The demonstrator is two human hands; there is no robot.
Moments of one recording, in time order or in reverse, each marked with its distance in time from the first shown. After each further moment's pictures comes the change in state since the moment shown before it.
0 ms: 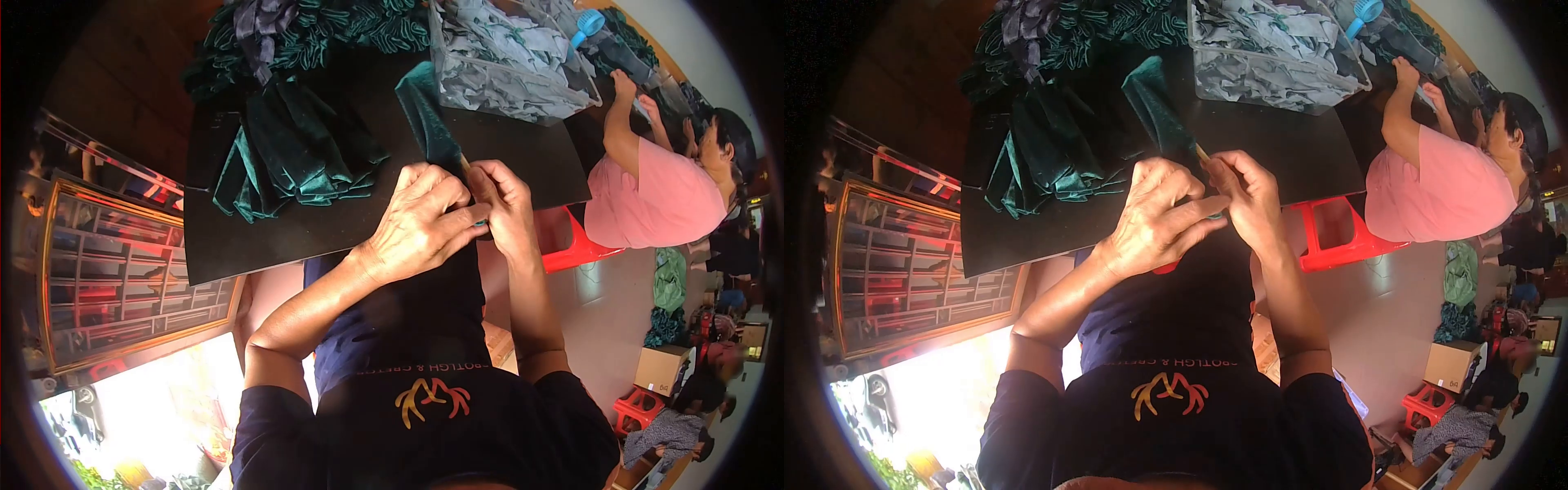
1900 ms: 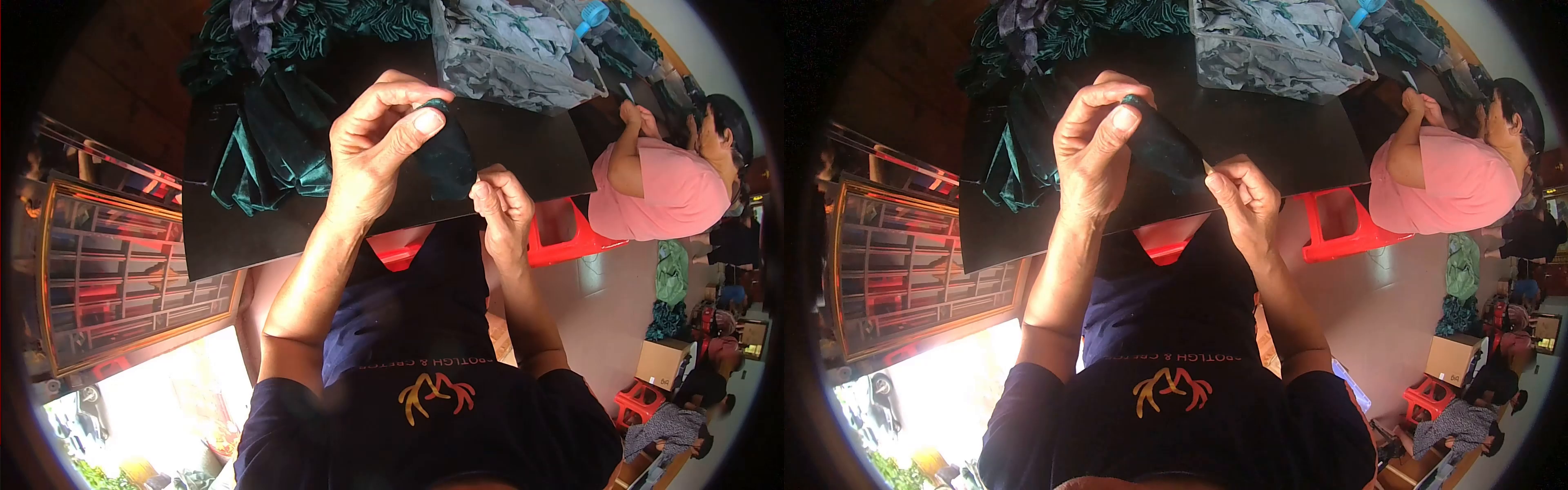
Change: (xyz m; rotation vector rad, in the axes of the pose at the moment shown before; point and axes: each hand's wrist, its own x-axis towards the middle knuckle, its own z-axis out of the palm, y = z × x) left_hand 0.033 -0.032 -0.029 -1.038 0.447 -0.357; right_hand -0.020 0.017 0.014 0.236 0.034 -0.288
